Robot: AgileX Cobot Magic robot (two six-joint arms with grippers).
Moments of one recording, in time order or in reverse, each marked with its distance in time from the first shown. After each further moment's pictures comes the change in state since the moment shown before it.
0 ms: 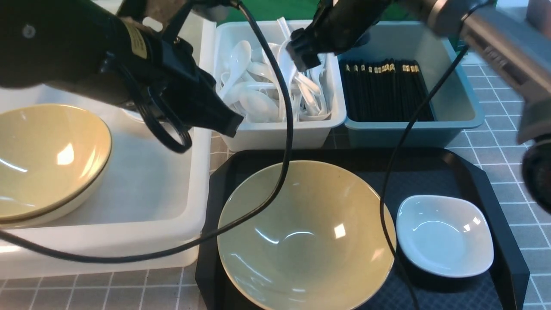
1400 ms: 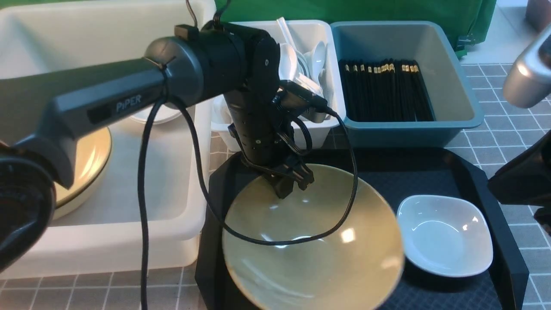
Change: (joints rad) right arm 0.051 -1.176 1.214 0.091 0.060 -0.145; left arm 0.006 0.673 -0.333 -0.241 0.222 0.278
